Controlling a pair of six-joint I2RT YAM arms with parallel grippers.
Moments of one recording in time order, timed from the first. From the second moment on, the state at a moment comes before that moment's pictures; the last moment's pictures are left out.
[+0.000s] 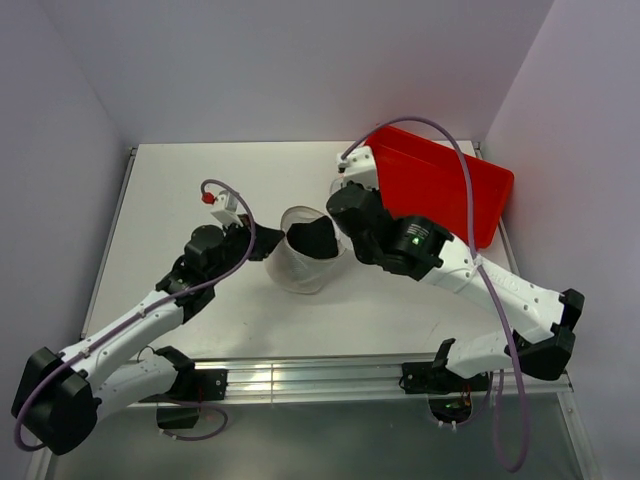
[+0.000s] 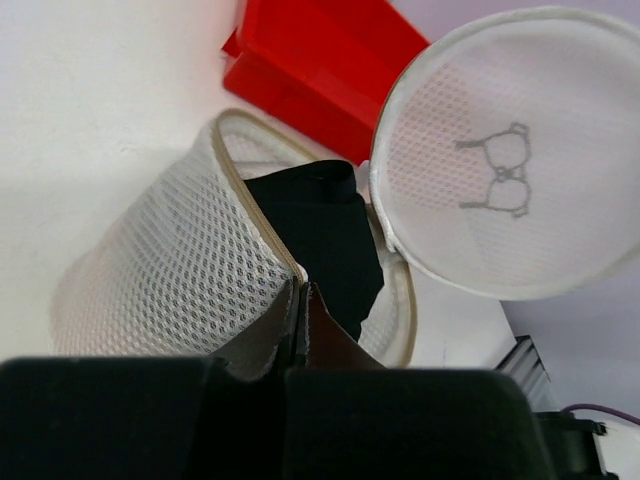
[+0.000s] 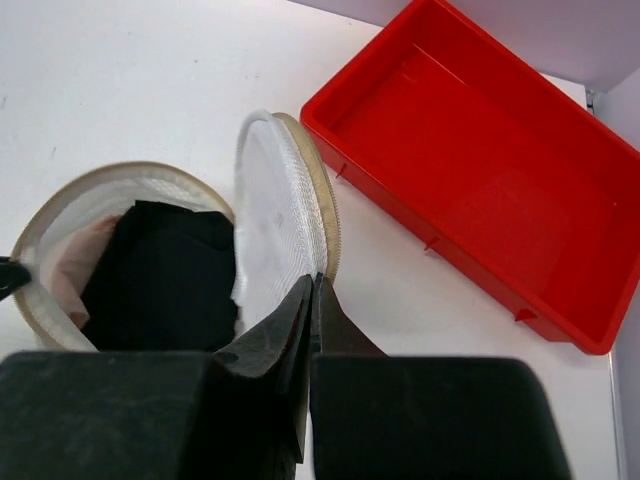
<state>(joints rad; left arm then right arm) -0.60 0.99 0.59 0.25 0.06 -0.72 1.01 1.30 1.46 -0.75 0.88 0.28</state>
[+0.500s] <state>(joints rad) -0.60 1.03 0.41 0.38 0.00 -0.73 1.25 1.77 1.82 -0.75 0.79 0.29</state>
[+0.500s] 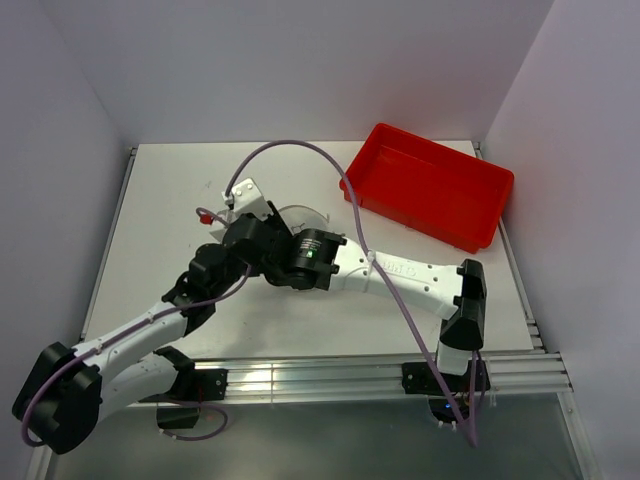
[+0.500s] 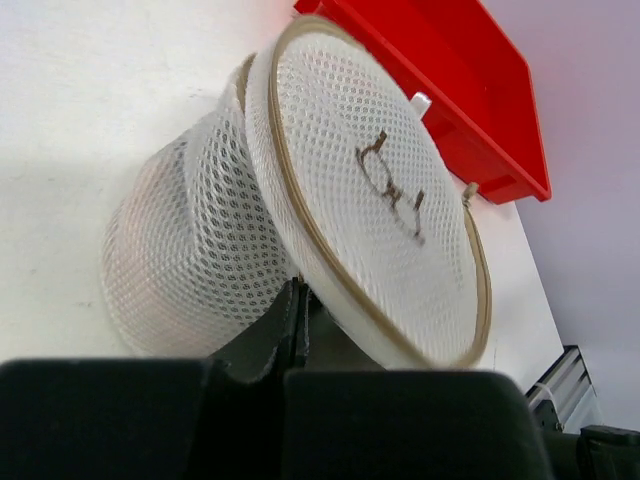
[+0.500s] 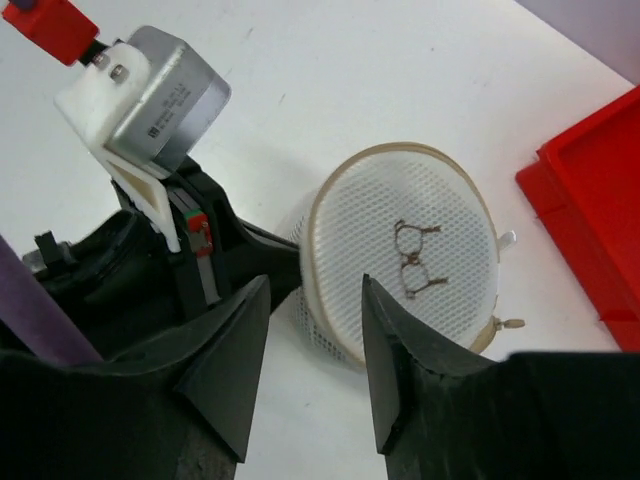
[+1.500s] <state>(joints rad) -0.55 0.91 0.35 0.37 -0.05 -0.73 0.54 1.42 0.90 -0.02 -0.10 0.60</state>
